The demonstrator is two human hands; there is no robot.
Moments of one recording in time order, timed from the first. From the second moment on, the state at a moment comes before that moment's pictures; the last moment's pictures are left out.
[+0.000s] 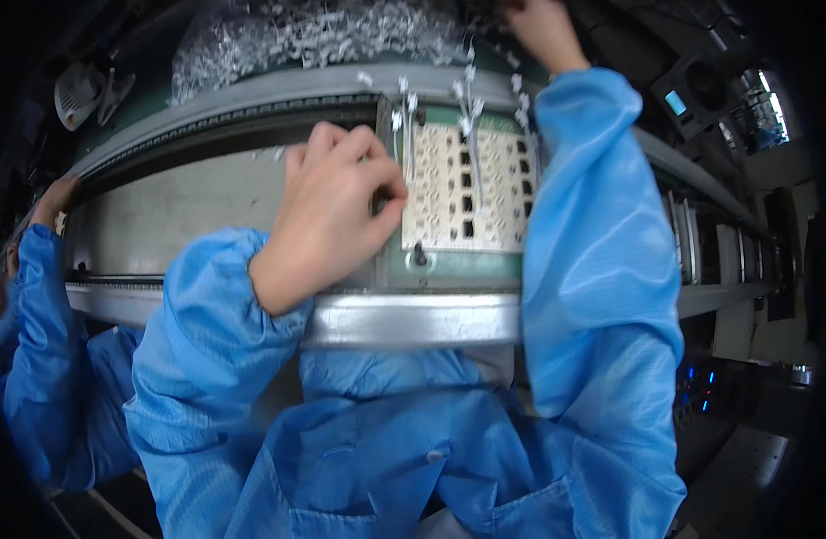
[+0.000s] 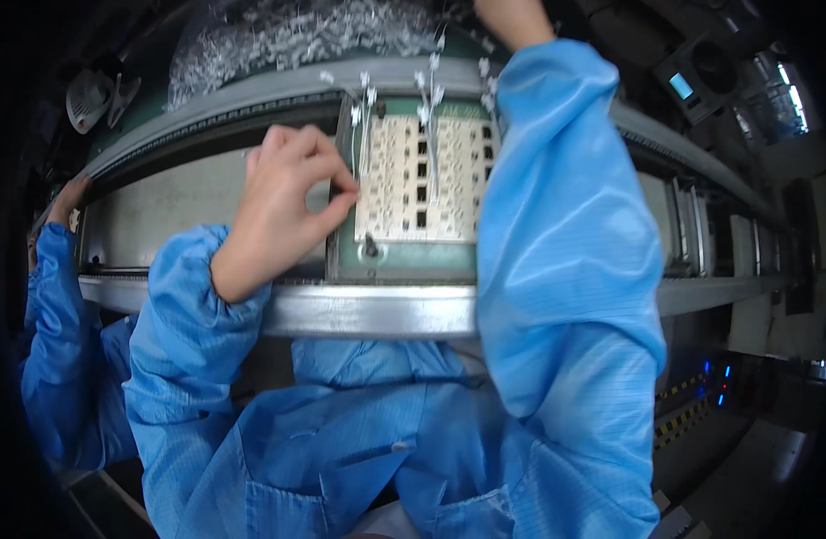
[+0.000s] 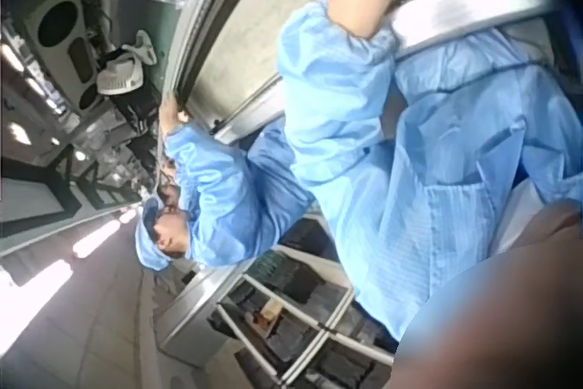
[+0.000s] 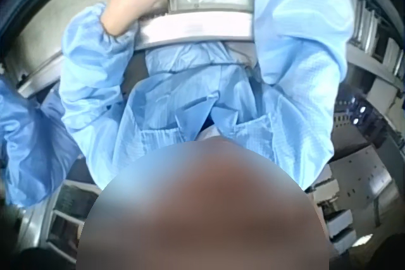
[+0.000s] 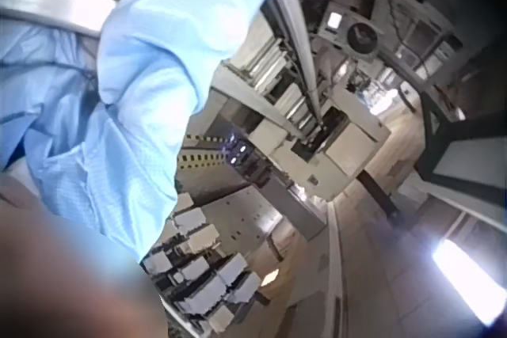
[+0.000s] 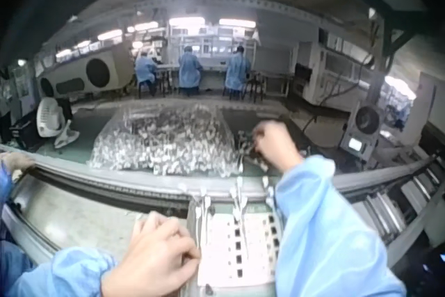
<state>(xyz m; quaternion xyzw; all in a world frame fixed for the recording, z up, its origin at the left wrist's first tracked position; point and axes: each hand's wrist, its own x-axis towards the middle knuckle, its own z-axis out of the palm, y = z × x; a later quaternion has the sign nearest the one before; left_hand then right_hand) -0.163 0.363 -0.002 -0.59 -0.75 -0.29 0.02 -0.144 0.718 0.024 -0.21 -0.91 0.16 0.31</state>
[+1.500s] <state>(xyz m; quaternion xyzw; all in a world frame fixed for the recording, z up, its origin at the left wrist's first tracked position) -0.137 0.371 0.000 -0.63 -0.74 -0.21 0.12 0.005 0.687 0.029 -0.20 -0.77 0.44 0.41</state>
